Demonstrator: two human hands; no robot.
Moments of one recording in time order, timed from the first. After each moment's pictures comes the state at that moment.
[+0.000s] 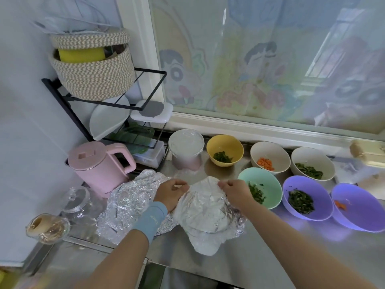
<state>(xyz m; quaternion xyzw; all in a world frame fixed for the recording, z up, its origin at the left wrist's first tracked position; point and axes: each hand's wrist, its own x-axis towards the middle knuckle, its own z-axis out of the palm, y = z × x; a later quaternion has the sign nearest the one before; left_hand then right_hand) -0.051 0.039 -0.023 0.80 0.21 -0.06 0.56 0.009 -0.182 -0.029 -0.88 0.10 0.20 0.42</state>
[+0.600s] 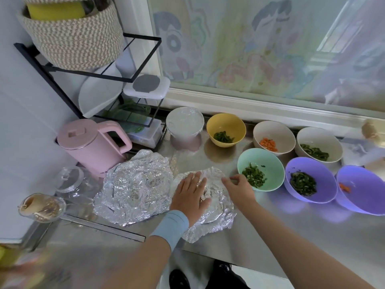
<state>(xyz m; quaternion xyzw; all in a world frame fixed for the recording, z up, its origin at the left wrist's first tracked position) -0.085 -0.022 -0.102 0.99 -0.06 -0.13 0.08 -0.023 -0.202 -0.087 -0.86 0.18 0.18 0.45</state>
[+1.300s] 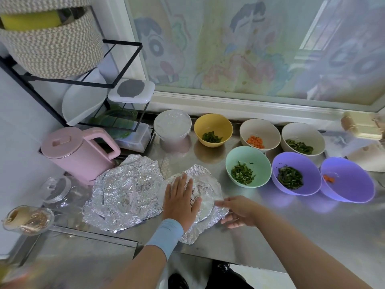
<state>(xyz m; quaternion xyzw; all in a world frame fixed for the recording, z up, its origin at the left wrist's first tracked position) -0.097 -0.036 -0.108 0.99 0.00 -0.08 0.09 -0.046 -0.254 -0.090 -0.67 0.18 0.50 0.52</state>
